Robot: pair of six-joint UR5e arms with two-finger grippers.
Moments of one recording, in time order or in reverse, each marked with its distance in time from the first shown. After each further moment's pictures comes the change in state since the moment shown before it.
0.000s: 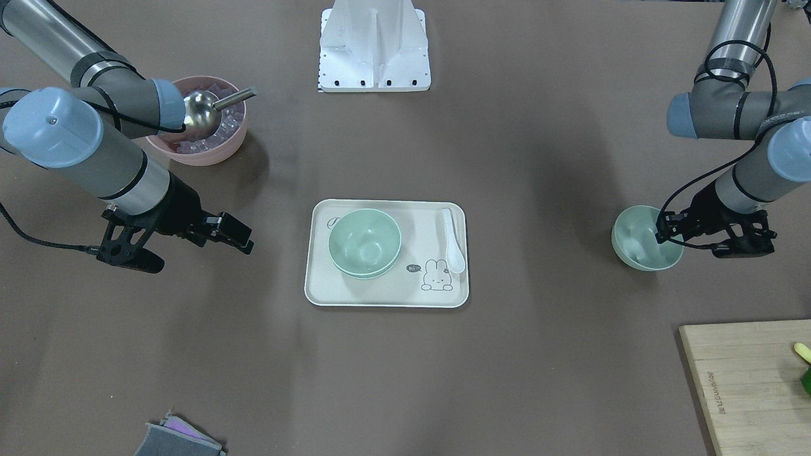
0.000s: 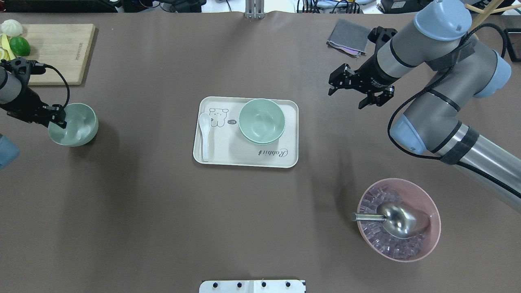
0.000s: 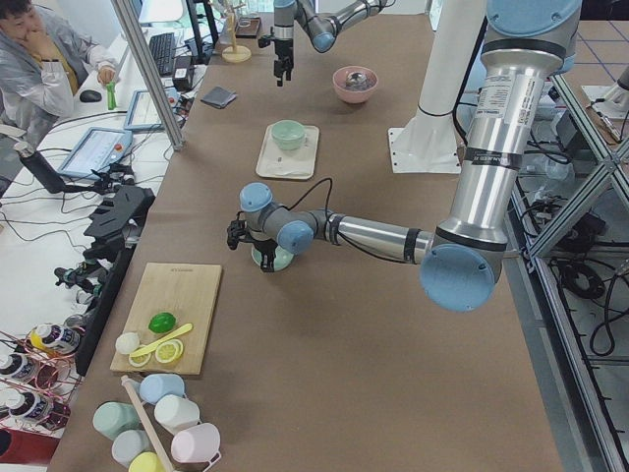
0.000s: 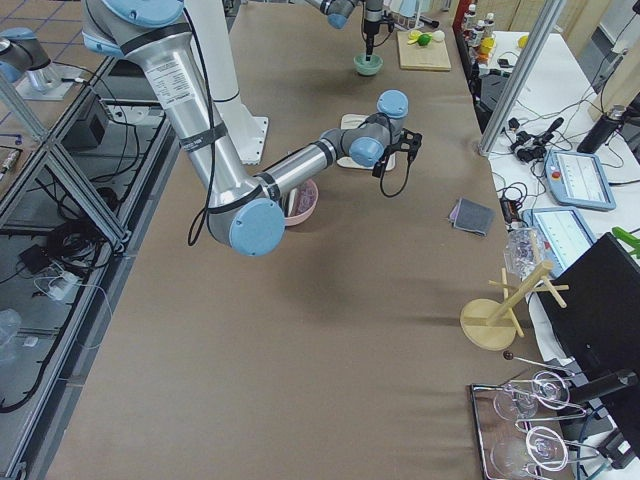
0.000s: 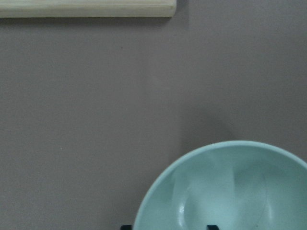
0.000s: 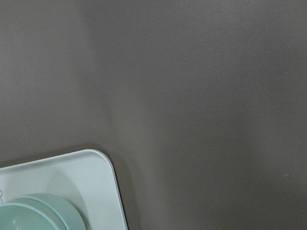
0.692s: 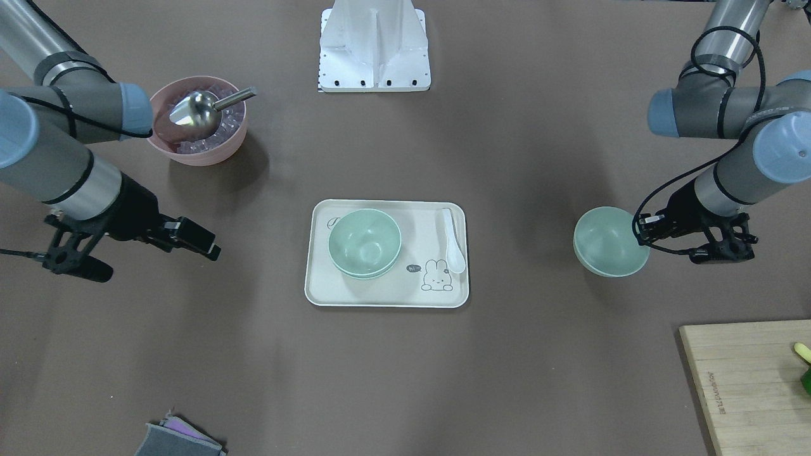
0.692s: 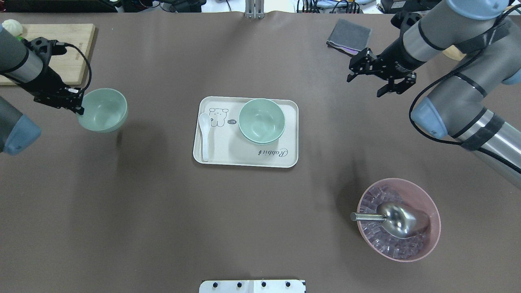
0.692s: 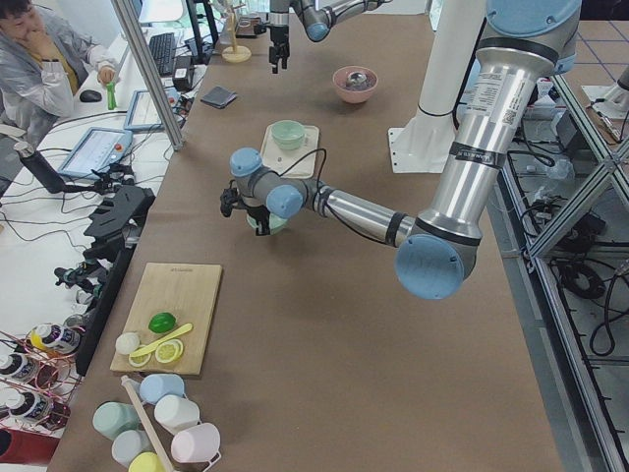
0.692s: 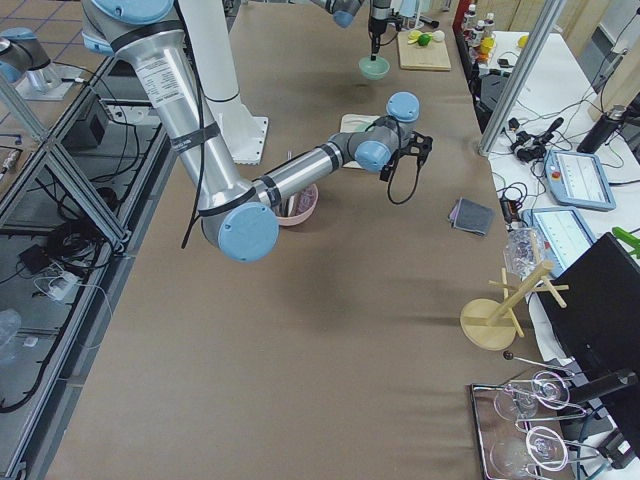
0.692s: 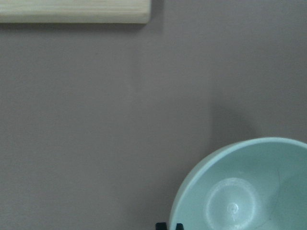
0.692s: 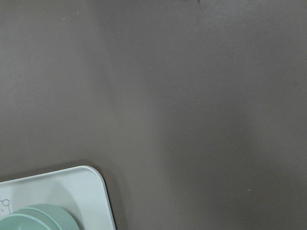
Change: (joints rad) left arm 0.023 -0.152 -0.115 0.184 -0.063 -0.104; right arm 0.123 -0.058 0.010 -0.005 0.105 -0.097
